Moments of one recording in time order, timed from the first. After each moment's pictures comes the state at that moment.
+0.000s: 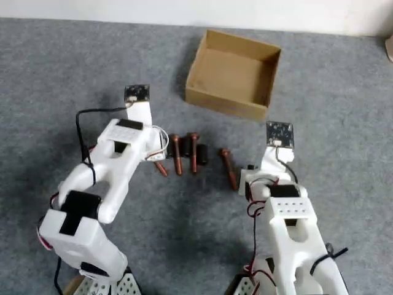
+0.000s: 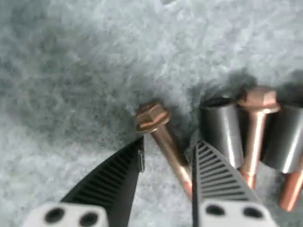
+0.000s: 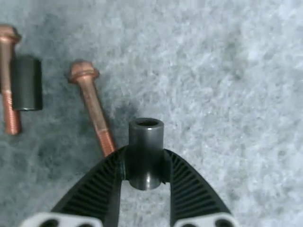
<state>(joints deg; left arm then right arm) 6.0 10.3 27.2 49.5 25.9 -9.1 -36.6 68.8 35.4 -4.7</state>
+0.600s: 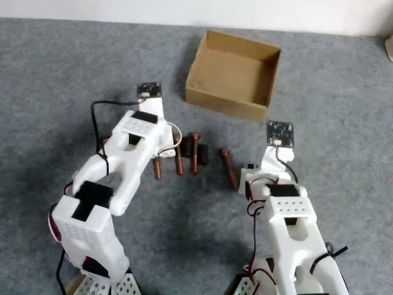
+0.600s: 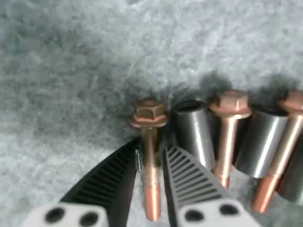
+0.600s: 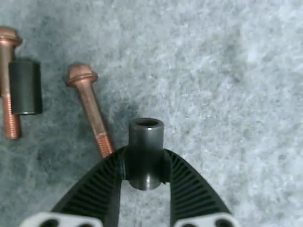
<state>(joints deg) 11.4 17.3 18.8 56.2 28.8 -9.0 -37.3 69.0 33.9 -4.6</state>
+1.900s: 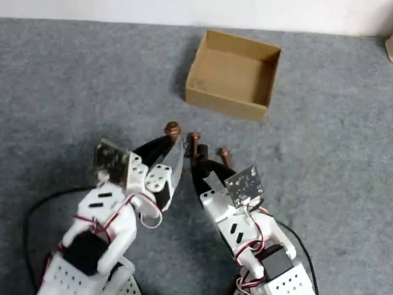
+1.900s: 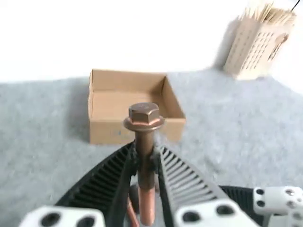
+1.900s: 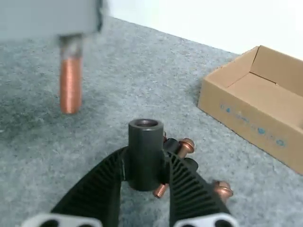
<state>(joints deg) 25.2 -90.3 71.8 36.5 15.9 -35.2 -105.0 94.1 33.9 4.4</state>
